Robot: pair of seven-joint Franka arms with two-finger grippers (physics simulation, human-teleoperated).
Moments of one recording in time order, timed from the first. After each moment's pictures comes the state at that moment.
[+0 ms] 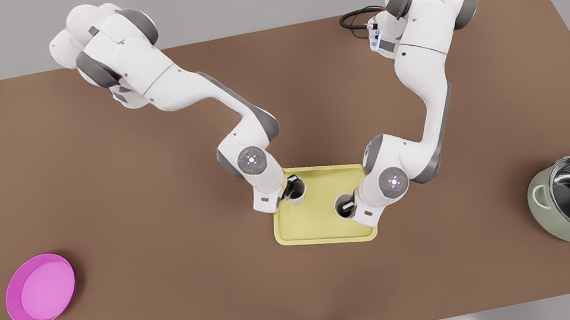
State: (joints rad) left arm -0.29 0.79 -0.20 -1.40 -0.05 2.09 -0.74; right arm 0.62 0.81 0.12 -1.39 0.06 2.32 0.25
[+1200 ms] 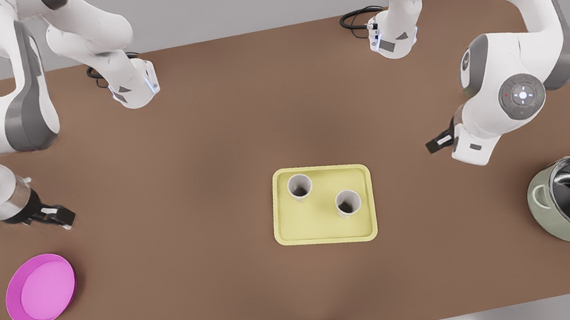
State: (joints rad) left arm -0.15 0.34 -0.08 -1.33 0.05 1.41 -0.50; right arm -0.04 0.15 0.08 -1.47 -0.14 1.66 0.29
